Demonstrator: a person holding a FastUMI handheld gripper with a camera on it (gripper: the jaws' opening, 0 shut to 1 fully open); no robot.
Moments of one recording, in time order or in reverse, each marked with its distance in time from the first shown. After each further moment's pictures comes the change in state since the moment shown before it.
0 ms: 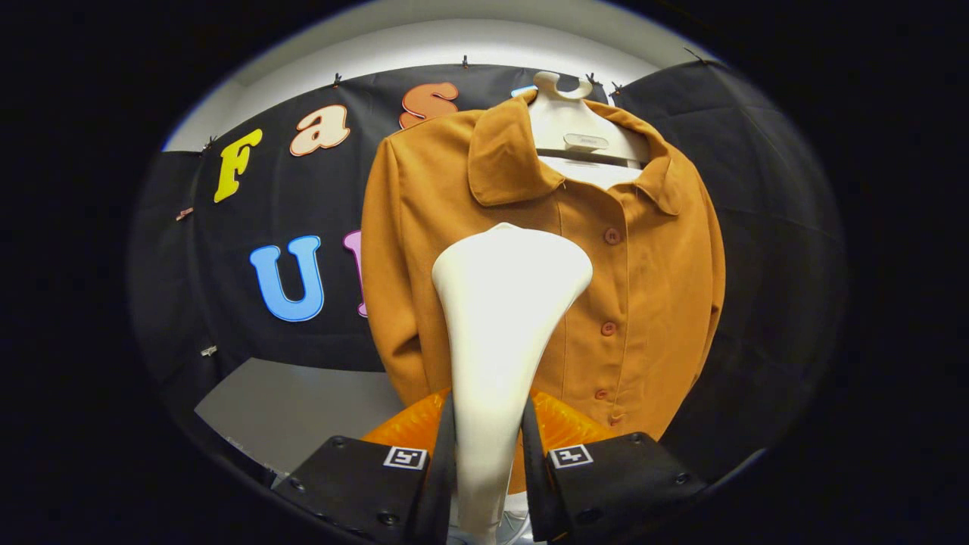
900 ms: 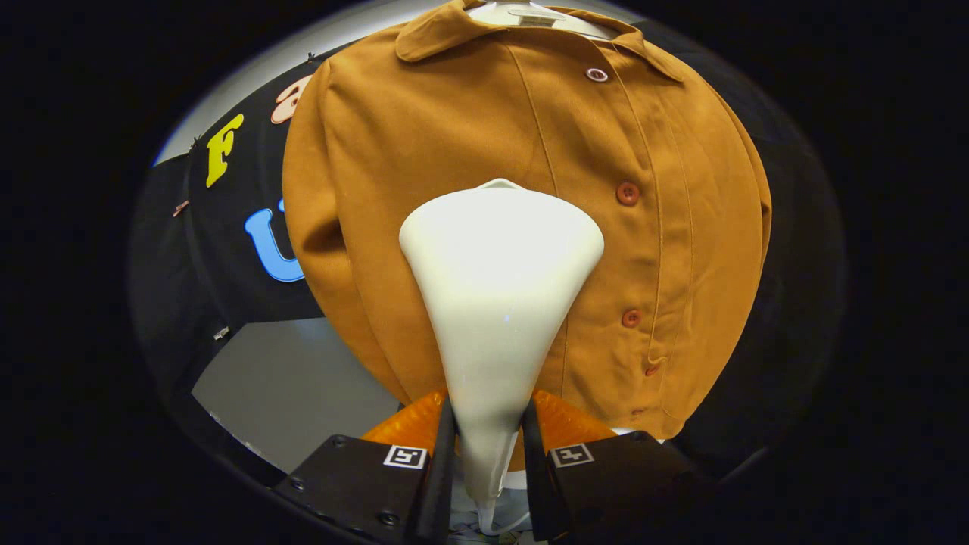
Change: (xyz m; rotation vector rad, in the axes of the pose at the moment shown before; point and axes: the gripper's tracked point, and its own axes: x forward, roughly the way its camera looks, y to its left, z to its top) arm 0.048 -0.028 -0.115 0.063 0.238 0.056
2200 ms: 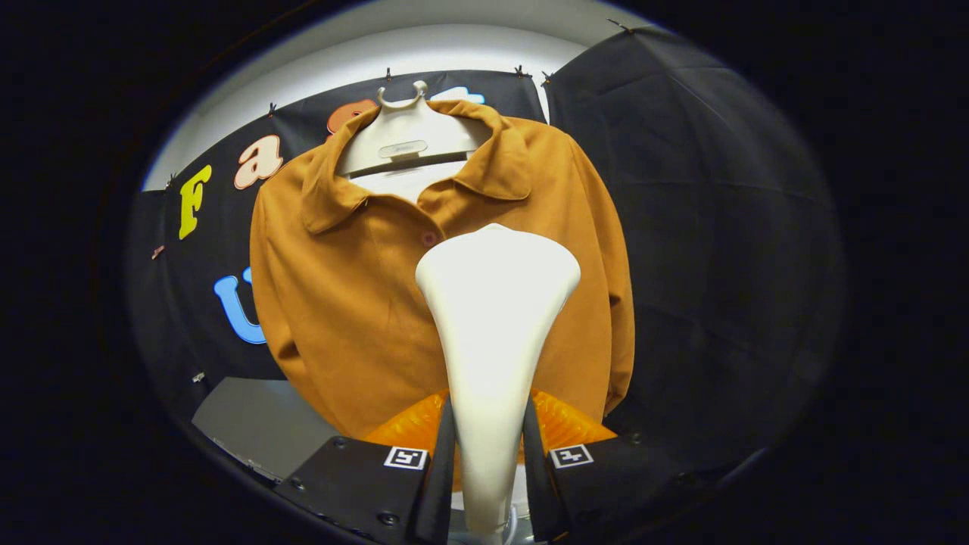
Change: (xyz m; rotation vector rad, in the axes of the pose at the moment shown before) arm -0.105 -0.121 0.123 0.048 -0.273 -0.172
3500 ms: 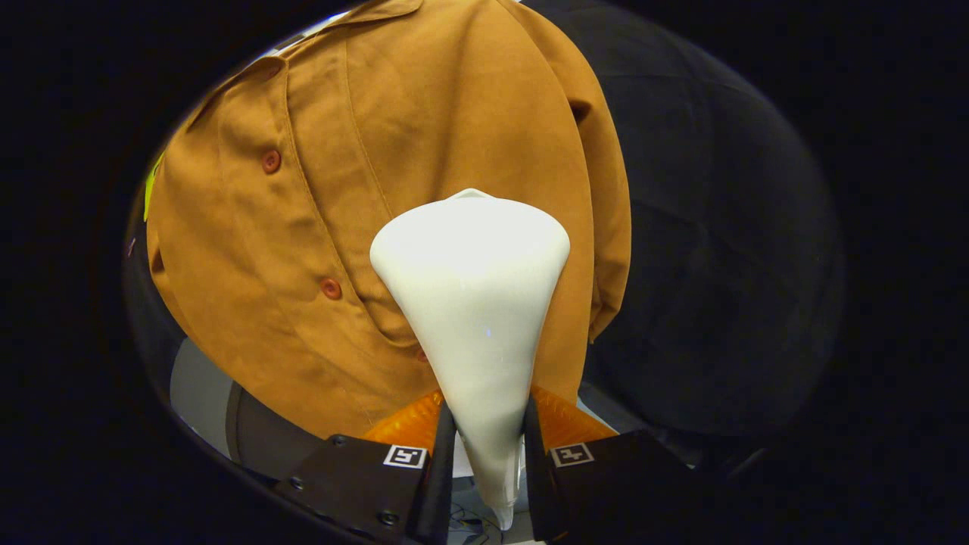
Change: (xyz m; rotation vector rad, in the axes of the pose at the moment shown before) arm 0.074 -0.077 -0.174 0.038 0.396 -0.089
